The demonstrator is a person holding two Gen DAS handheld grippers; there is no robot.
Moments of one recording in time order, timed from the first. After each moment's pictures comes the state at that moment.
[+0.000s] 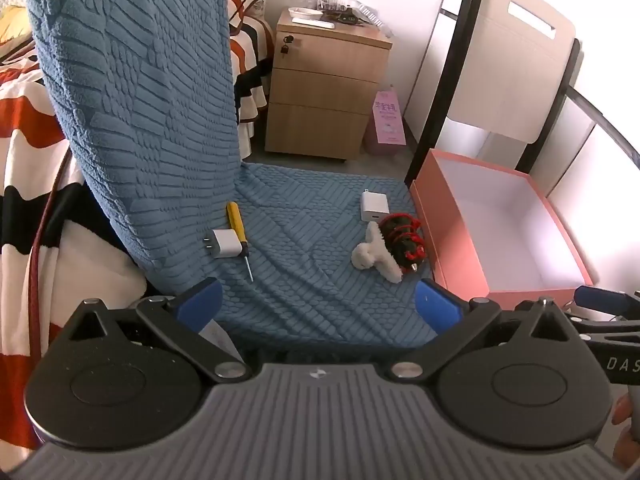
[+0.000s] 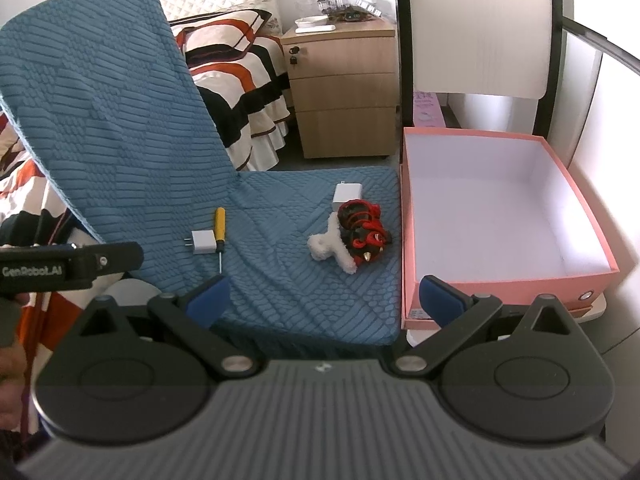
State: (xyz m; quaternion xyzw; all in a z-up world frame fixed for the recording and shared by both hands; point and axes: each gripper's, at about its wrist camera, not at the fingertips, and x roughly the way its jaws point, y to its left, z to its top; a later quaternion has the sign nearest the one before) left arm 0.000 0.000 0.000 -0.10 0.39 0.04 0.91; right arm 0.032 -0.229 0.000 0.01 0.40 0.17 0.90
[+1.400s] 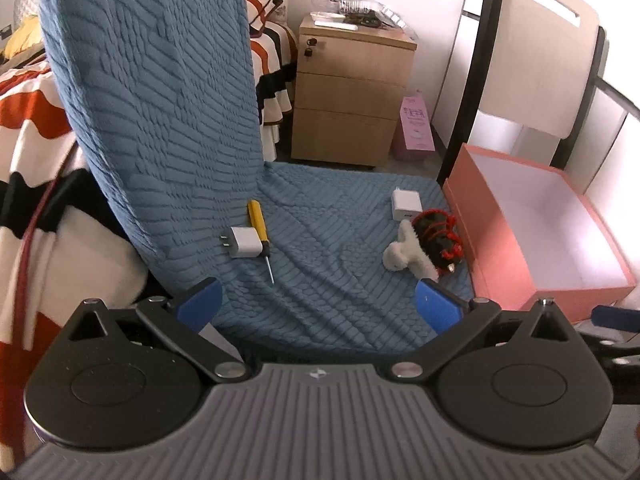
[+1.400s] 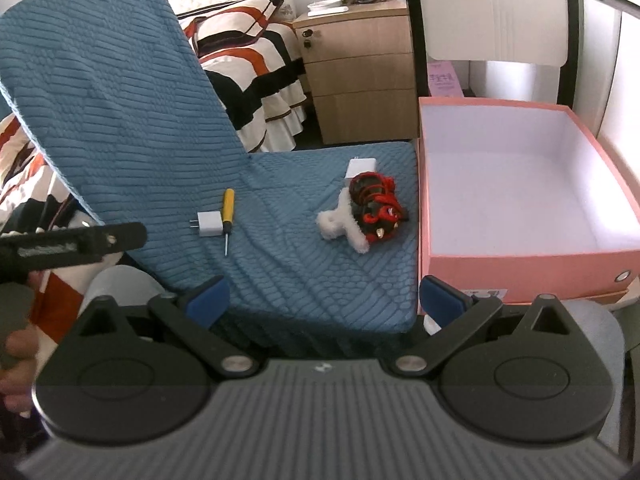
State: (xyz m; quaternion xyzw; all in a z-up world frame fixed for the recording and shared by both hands) left arm 0.010 0.000 -0.058 -0.09 0.40 0.08 0.91; right arm 0.038 -0.244 -0.053 0.04 0.41 0.21 0.89
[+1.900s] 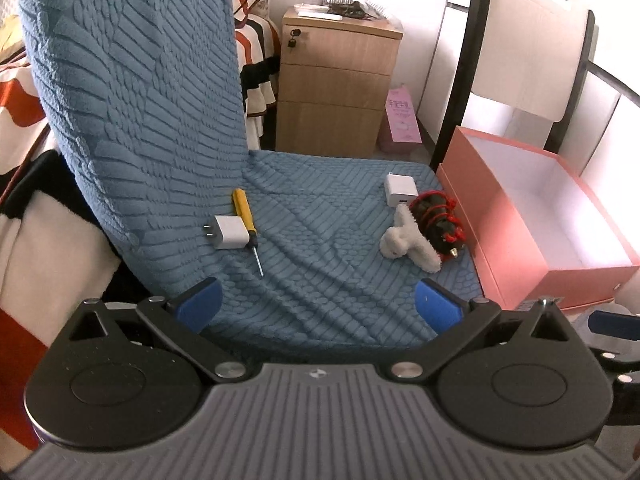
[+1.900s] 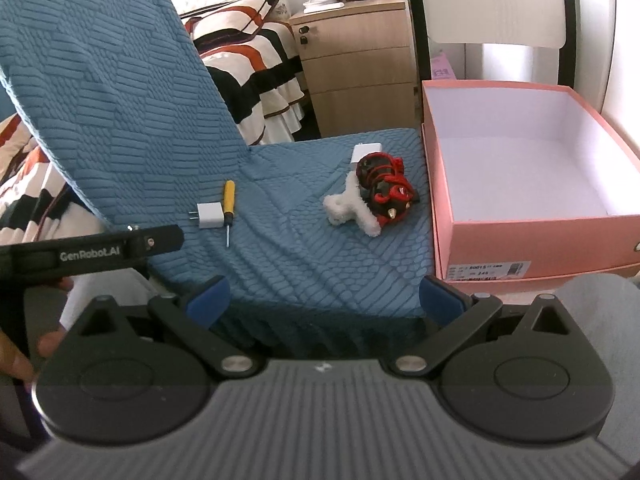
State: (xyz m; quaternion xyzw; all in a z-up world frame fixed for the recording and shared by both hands) left arm 0.019 0.006 -0.092 -0.08 0.38 0.05 0.92; right arm 0.026 -0.229 -0.079 0.05 0.40 0.19 0.89
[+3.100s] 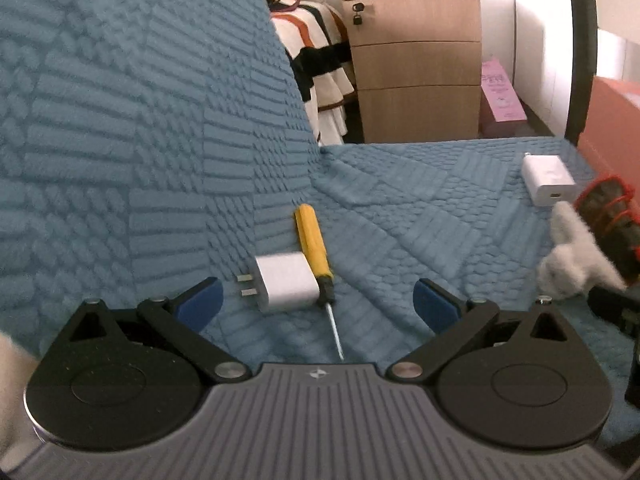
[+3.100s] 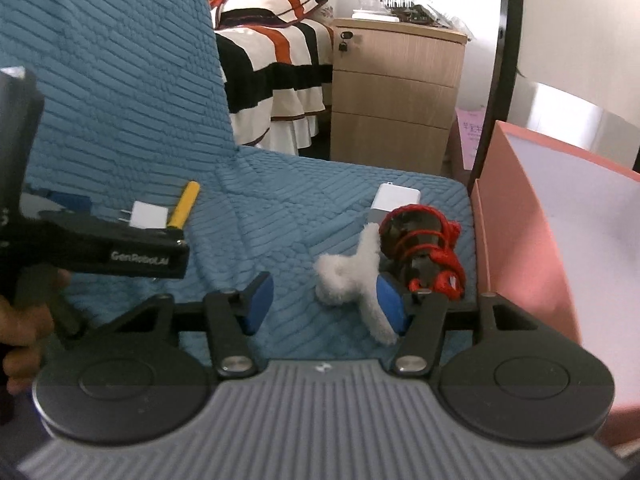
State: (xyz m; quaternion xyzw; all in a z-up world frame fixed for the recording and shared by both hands) left arm 0.166 0.025 -0.209 0.05 0.39 0.20 0.90; right arm 0.149 -0.142 -0.174 -0.08 0.33 0.22 0.92
